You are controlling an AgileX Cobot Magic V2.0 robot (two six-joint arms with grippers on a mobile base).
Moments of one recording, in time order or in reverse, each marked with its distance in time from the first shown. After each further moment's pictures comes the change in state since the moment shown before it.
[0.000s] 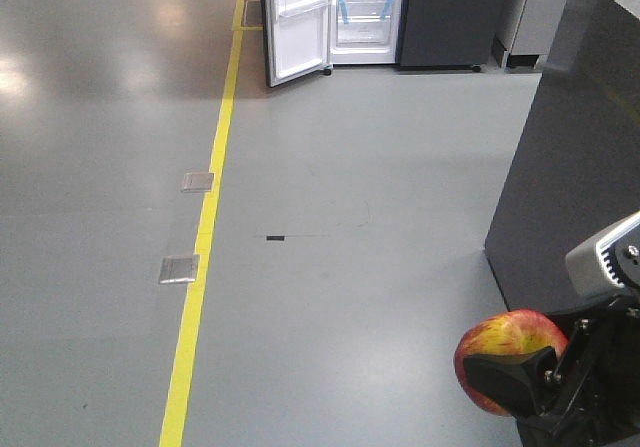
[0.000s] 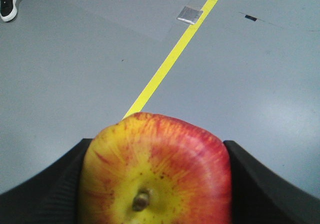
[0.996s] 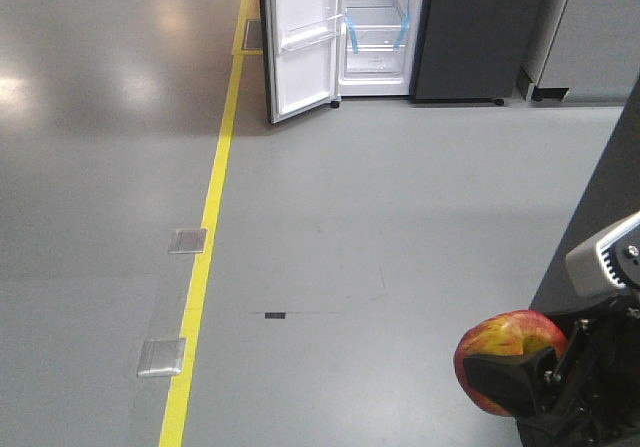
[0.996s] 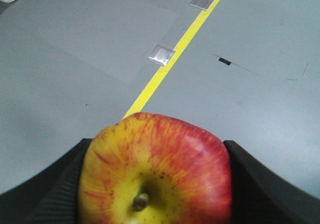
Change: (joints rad) left arm 0.000 0.000 0.000 0.000 0.000 0.000; right arm 0.000 0.000 0.000 0.001 0.000 0.000
